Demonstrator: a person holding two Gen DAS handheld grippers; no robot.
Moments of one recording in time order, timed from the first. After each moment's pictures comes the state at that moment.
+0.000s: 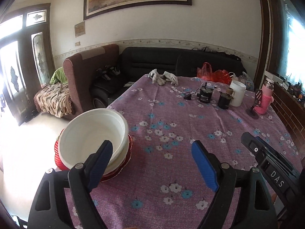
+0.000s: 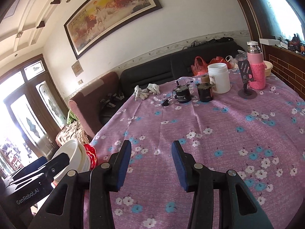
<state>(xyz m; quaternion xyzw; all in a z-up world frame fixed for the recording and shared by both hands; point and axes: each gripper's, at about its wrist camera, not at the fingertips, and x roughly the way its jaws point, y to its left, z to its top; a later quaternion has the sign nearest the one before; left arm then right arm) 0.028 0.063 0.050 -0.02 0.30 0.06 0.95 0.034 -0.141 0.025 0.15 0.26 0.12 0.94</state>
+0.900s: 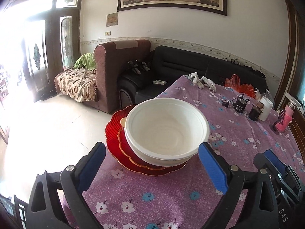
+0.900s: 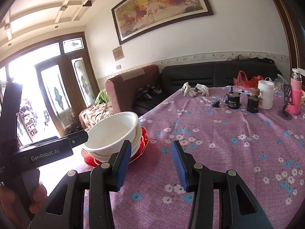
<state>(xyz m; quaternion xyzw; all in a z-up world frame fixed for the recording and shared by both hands) -0.021 0.187 0.037 -0.09 0.29 0.15 0.94 -0.006 -0.029 0.019 0.06 0.23 0.26 0.94</state>
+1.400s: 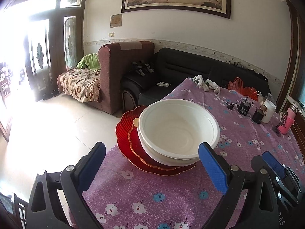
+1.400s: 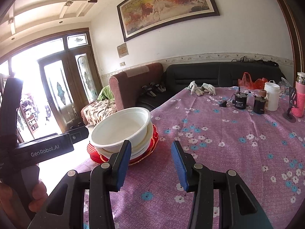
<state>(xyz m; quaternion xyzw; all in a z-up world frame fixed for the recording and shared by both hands) -0.027 0.199 0.034 -0.09 0.28 0.16 0.94 -0.006 -0.005 0.013 0.05 0.23 0.27 0.93</state>
